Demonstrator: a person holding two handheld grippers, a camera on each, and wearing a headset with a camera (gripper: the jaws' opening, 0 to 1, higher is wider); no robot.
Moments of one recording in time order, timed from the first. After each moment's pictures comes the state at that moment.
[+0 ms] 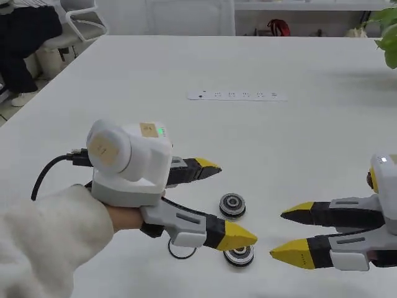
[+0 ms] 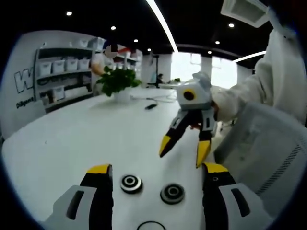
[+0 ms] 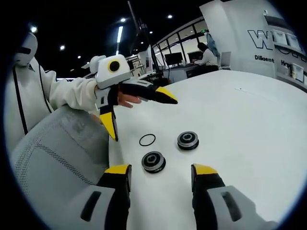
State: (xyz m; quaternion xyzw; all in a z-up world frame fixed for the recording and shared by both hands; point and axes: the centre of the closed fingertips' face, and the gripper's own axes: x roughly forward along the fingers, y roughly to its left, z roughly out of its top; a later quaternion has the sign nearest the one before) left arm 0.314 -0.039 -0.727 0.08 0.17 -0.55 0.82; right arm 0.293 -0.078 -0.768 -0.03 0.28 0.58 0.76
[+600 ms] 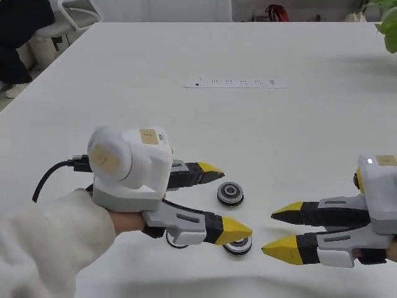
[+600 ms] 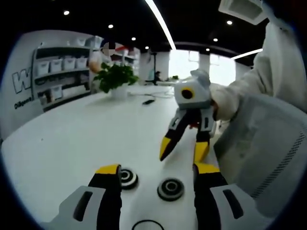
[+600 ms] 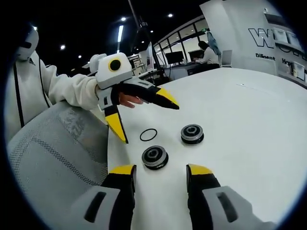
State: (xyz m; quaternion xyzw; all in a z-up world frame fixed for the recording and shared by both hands) left arm 0.309 -0.044 -0.748 0.09 0.17 -0.56 0.81; right arm 0.286 -0.070 -0.785 -0.03 0.28 0.59 0.76
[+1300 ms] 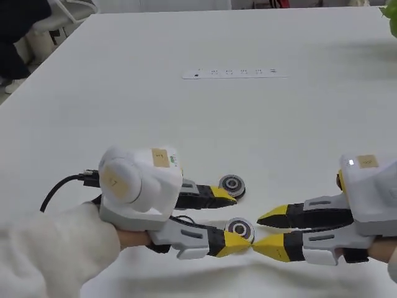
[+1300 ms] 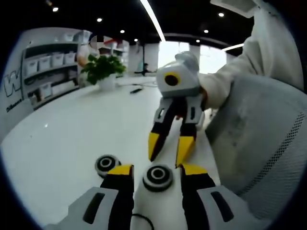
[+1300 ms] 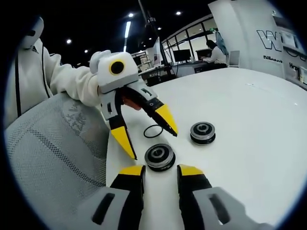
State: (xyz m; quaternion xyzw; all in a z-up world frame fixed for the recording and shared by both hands) left arm 0.286 -0.050 -0.784 0.13 0.20 -0.59 0.77; right arm 0.281 -0.055 -0.802 -0.06 0.27 0.61 0.74
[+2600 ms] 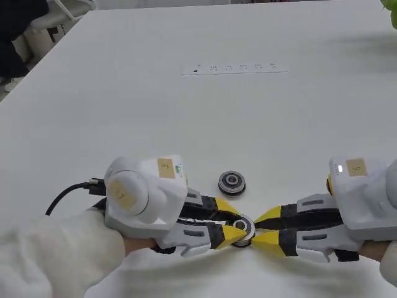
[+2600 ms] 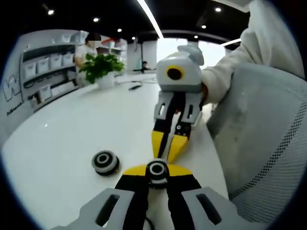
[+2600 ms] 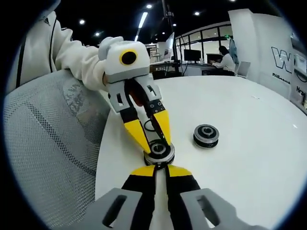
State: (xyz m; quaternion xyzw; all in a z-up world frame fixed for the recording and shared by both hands) left arm 0.282 -0.045 -0.791 0.14 0.19 -0.59 0.77; right arm 0.279 -0.054 -0.810 -0.15 0.23 0.62 0.73
